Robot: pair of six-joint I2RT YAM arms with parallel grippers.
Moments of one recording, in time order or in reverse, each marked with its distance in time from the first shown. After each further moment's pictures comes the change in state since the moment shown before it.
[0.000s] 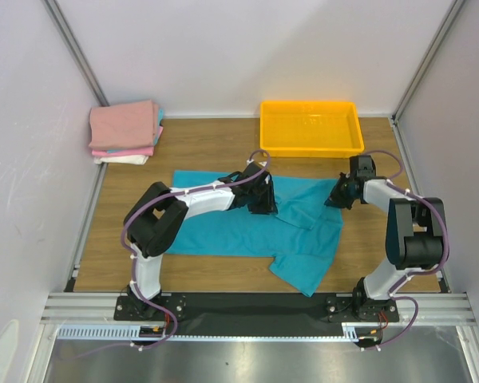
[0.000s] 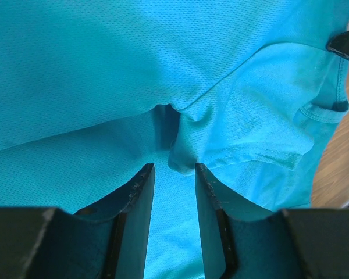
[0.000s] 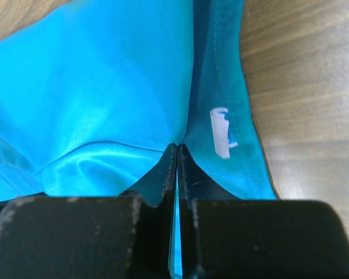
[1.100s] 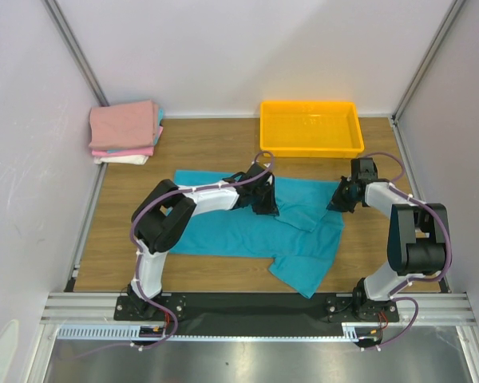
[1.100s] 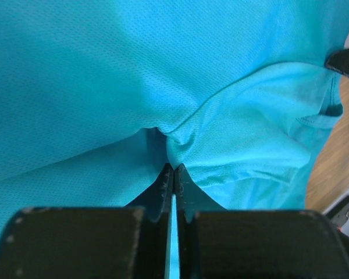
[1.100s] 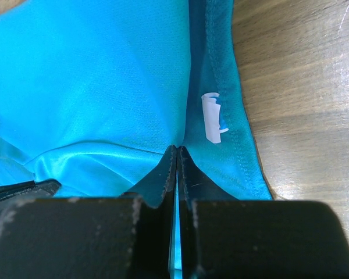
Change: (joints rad) left arm 0.000 0.069 0.032 0.050 0.061 0.000; right arm -0.003 -0.056 -0.030 -0.055 0.018 -0.036
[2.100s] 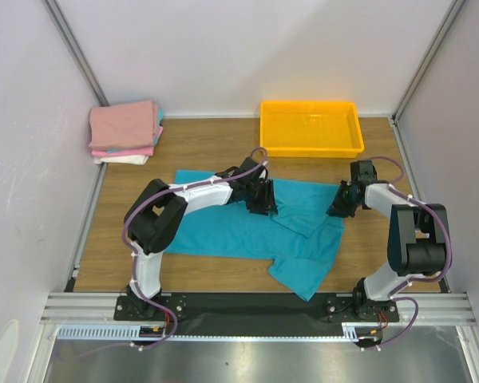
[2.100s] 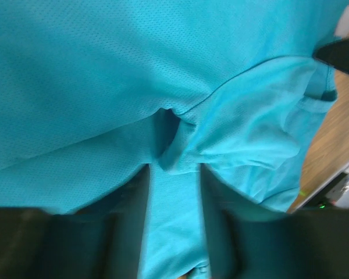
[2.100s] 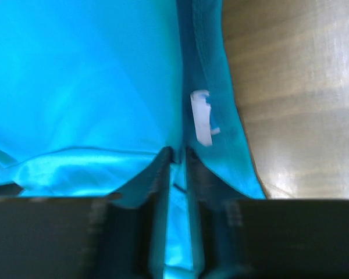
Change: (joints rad) left arm 0.046 -0.048 0.005 -0.099 0.087 0.048; right arm 0.000 0.004 -0.019 -0.023 0.008 0.001
